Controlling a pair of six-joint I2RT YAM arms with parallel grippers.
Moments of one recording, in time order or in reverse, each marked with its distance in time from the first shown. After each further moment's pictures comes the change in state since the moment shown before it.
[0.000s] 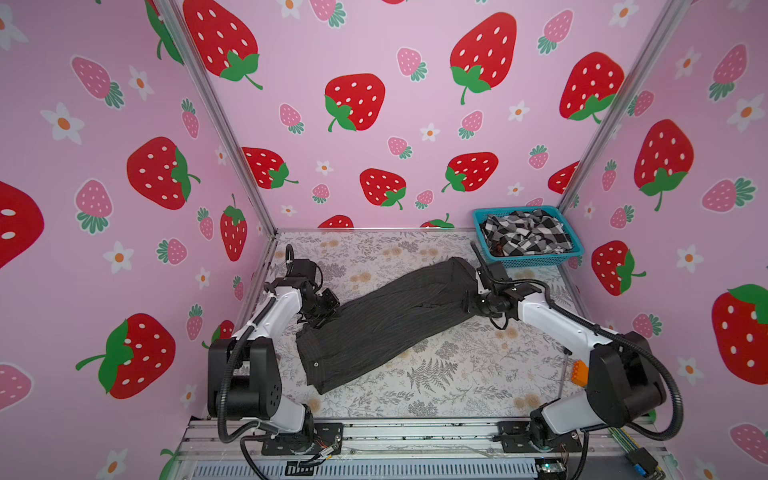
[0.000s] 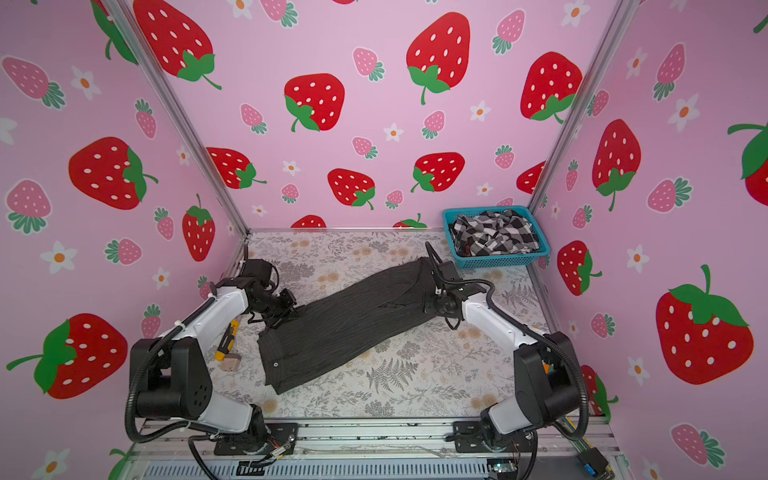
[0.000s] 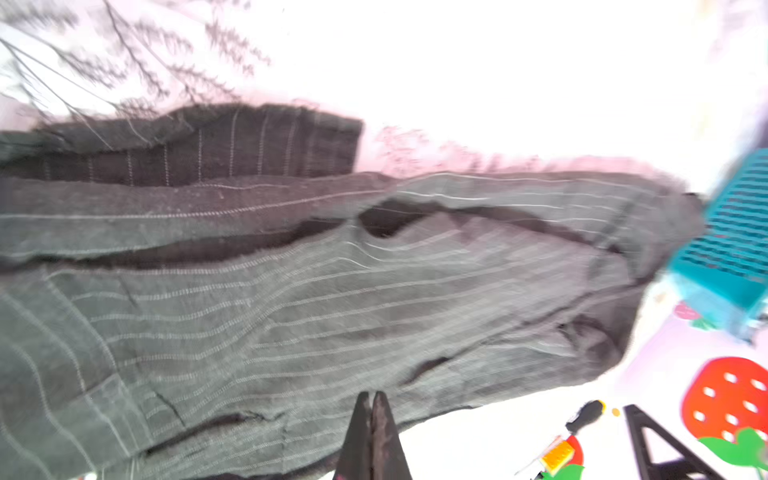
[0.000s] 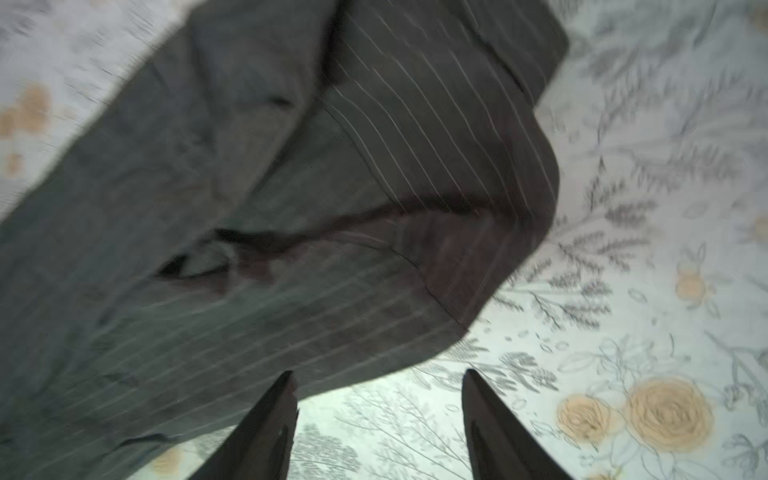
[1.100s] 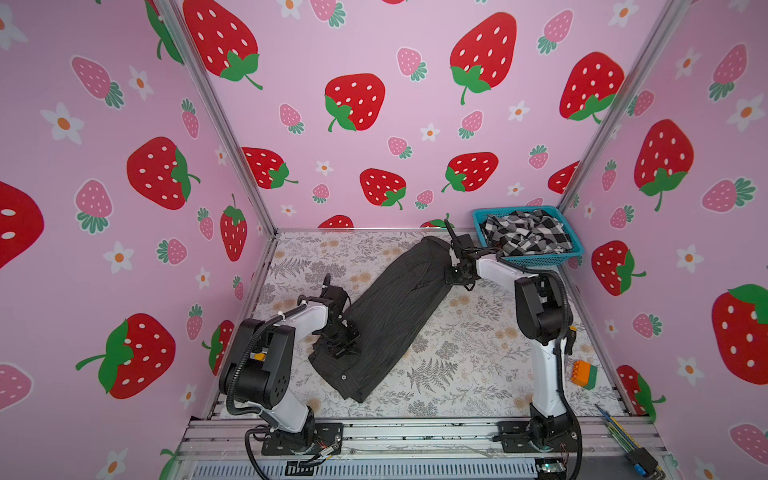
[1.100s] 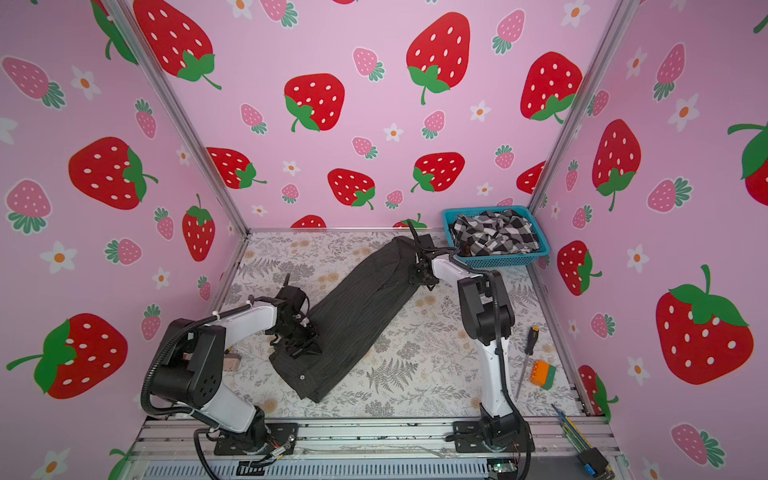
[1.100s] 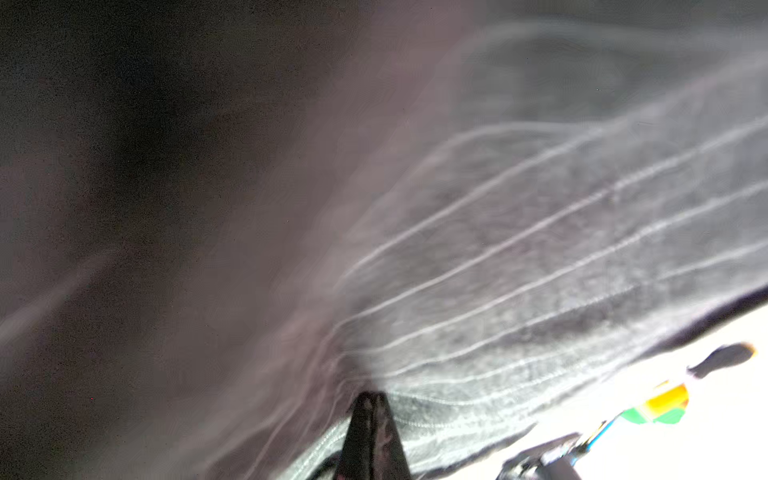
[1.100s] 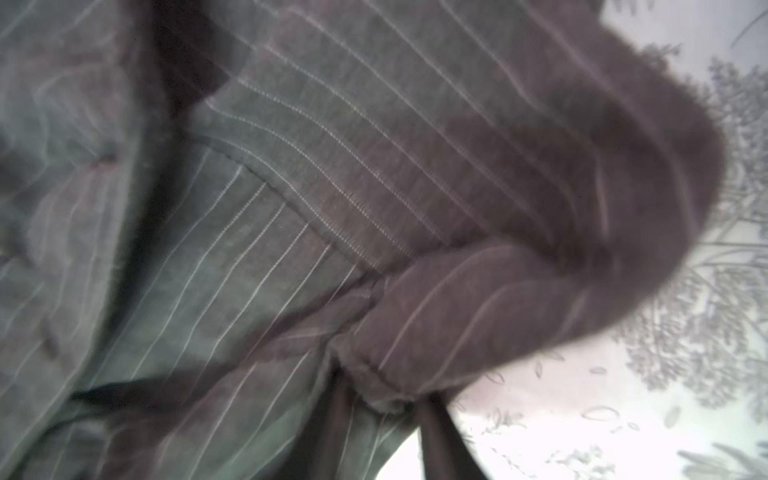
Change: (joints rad) left arm -0.268 0.054 -0.224 0.081 0.063 -0.039; right arm -0.049 0.689 0.711 -0.007 -0.029 -0.204
